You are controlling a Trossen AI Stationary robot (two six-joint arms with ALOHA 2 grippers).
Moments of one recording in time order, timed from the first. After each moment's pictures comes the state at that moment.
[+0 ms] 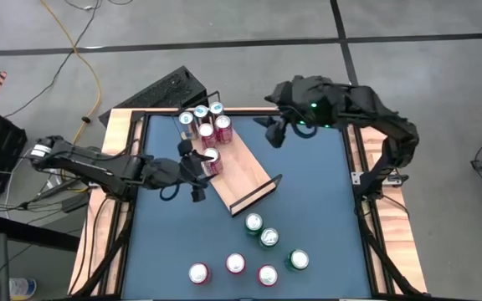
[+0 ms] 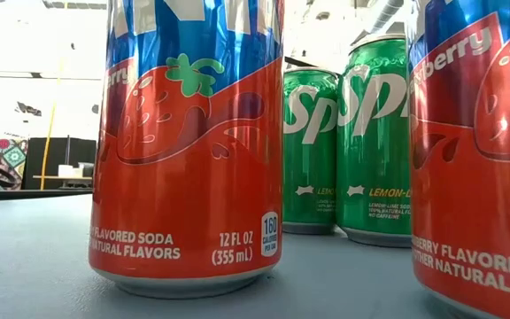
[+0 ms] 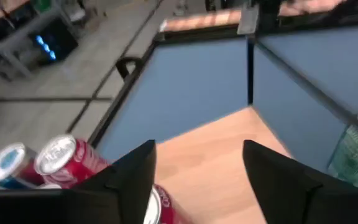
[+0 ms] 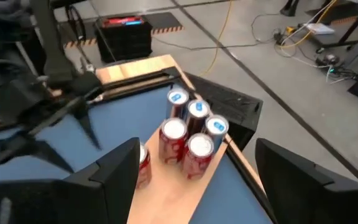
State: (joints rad) left arm -0.17 1.12 0.88 -0.17 -0.58 0.06; right arm -0.05 1.71 2.34 -1.15 0.40 0.13
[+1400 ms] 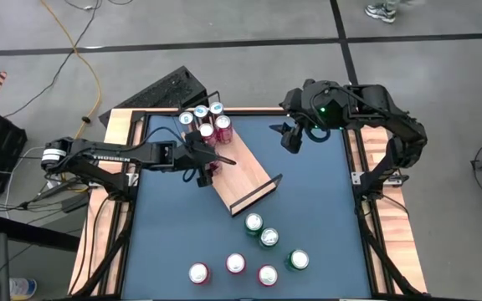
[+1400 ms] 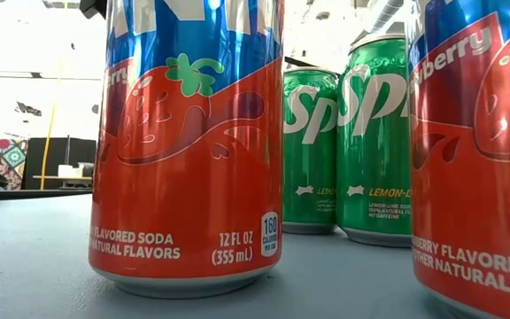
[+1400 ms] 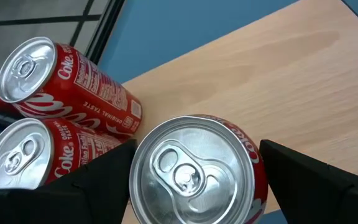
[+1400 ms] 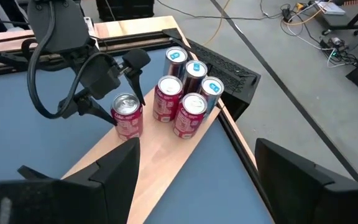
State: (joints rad) left arm 0.11 1.31 0.90 -0.35 -0.35 0.09; right arm -0.04 1.66 2.33 -1.35 0.39 0.10
